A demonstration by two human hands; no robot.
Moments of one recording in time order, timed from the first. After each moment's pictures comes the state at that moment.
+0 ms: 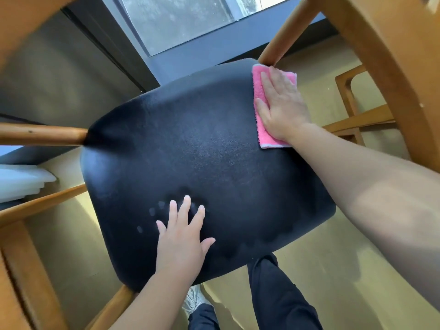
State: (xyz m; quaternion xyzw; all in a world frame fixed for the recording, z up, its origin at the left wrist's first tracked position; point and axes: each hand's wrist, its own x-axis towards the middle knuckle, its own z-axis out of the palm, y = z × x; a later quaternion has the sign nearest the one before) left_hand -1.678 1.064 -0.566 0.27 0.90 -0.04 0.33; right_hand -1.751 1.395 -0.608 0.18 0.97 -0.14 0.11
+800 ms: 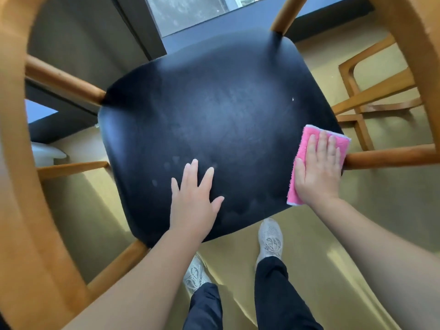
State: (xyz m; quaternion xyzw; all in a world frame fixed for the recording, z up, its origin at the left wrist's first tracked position) left_hand -1.655 1.040 -0.569 0.26 0.92 0.06 0.28; right_hand -1.542 1.291 -0.617 0.34 0.93 -0.07 0.12
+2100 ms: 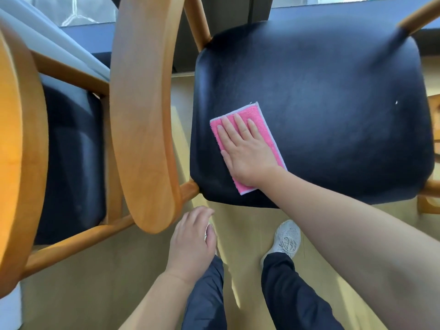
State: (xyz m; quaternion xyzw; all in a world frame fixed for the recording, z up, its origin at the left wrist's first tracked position) left_hand -1.539 0.884 -0.546 0.04 0.94 0.22 0.26; right_hand -1.669 1.070 -0.603 -0.16 0.97 -0.04 0.19
